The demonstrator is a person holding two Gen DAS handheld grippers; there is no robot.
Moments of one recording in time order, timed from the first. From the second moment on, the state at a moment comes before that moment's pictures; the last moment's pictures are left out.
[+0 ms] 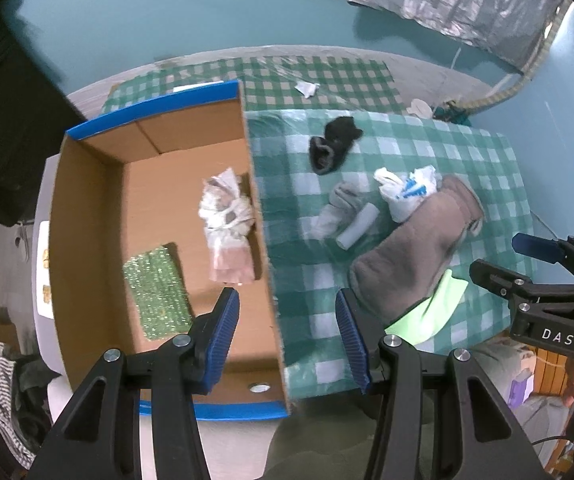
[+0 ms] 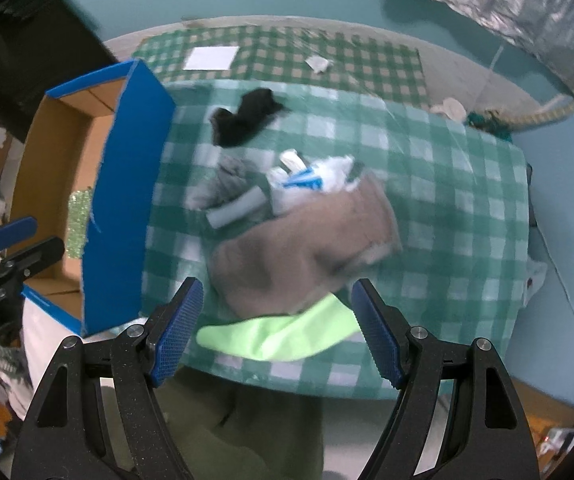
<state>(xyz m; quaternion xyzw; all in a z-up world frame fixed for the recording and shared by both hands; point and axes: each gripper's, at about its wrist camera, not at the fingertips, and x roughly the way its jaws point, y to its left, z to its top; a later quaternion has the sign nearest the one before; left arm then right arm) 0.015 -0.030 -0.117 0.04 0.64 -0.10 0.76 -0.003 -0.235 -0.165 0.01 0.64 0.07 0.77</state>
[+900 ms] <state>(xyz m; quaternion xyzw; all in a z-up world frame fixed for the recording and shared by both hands) 0.003 -0.113 -0.182 0.16 0.64 -0.14 0.74 -0.033 -0.277 -0.253 0.11 0.70 -0.01 0.71</state>
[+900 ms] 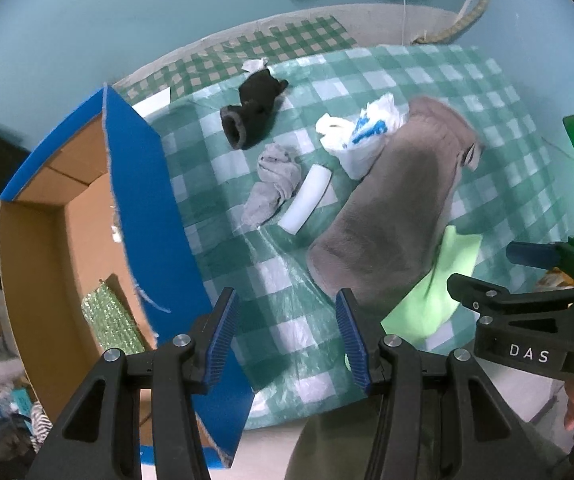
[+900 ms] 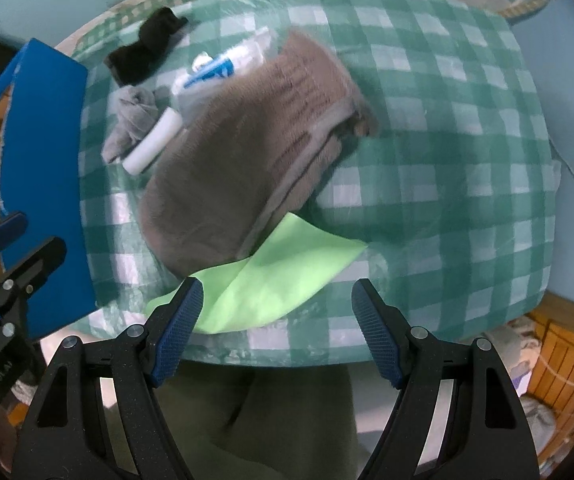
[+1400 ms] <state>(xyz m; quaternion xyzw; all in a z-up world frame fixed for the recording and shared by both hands) -0.002 -0.121 -0.205 0.19 0.64 -0.14 0.73 -0.035 -0.275 -0.292 0.14 0.72 -0.02 0.68</state>
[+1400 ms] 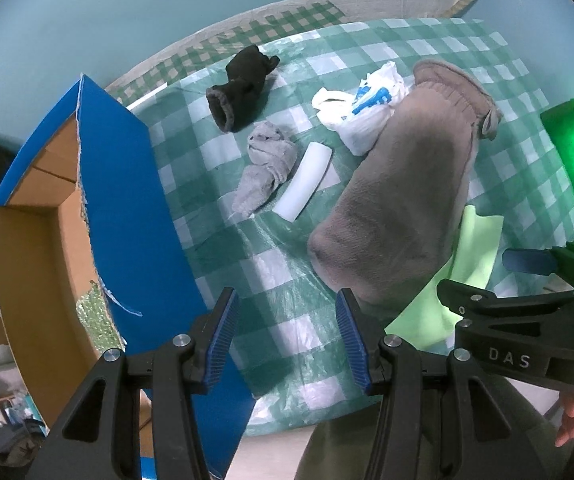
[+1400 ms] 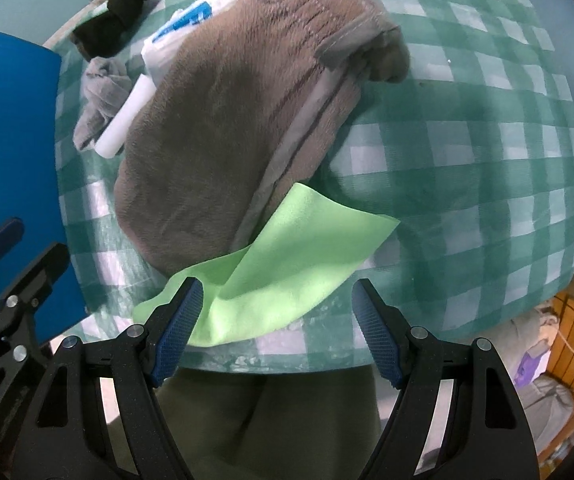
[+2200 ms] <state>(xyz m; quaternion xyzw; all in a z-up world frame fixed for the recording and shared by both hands) 0.013 -0.138 -0.214 0.19 0.65 -0.16 0.72 -0.029 -0.298 -0.318 0.05 0.73 -0.01 0.68</state>
